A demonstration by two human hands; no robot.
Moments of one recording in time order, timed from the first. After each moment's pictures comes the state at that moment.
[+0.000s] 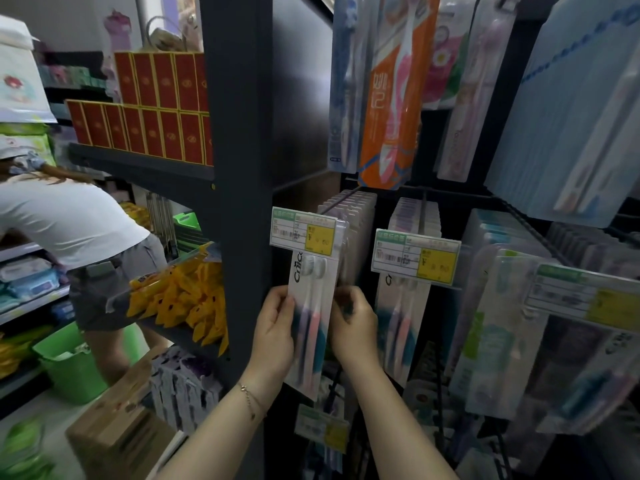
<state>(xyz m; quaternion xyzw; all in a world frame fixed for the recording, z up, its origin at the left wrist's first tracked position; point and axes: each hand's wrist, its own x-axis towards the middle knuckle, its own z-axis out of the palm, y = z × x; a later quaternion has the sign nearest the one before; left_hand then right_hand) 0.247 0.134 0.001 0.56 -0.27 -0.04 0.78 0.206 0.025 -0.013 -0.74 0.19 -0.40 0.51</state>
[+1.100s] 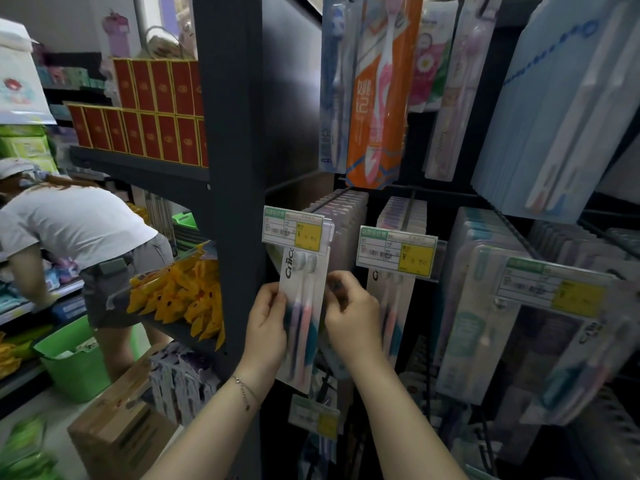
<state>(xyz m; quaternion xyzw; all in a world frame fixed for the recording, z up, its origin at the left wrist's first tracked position) 0.241 0.138 0.004 0.59 -0.25 -0.02 0.77 0.173 0.036 0.020 -0.81 0.16 -0.41 0.38</state>
